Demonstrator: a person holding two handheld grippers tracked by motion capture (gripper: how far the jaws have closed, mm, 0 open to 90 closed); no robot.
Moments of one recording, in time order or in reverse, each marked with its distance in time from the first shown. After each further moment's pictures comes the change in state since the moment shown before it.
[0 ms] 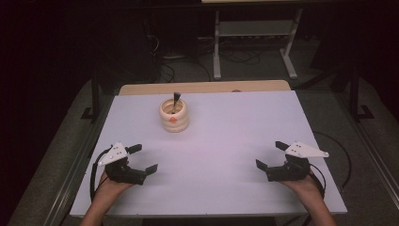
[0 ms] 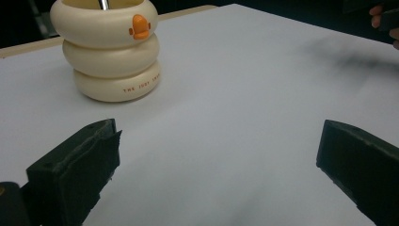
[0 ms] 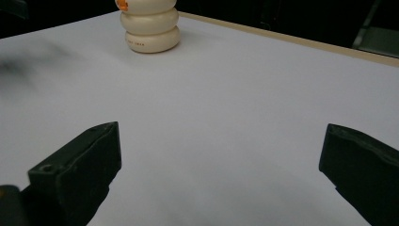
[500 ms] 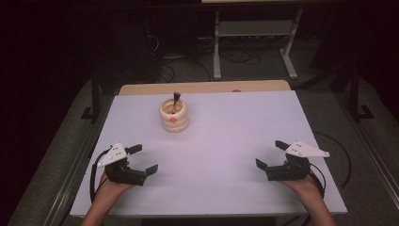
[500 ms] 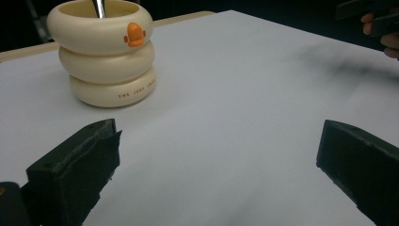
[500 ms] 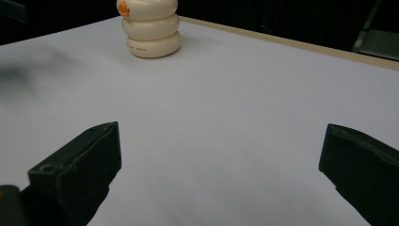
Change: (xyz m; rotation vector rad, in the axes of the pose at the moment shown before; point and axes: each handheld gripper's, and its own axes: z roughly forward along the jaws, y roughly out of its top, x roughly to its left) left arm -0.003 0.002 -0.003 -0.019 -0.003 -0.010; right arm 0.000 0.002 0.000 -0.015 0.004 0.001
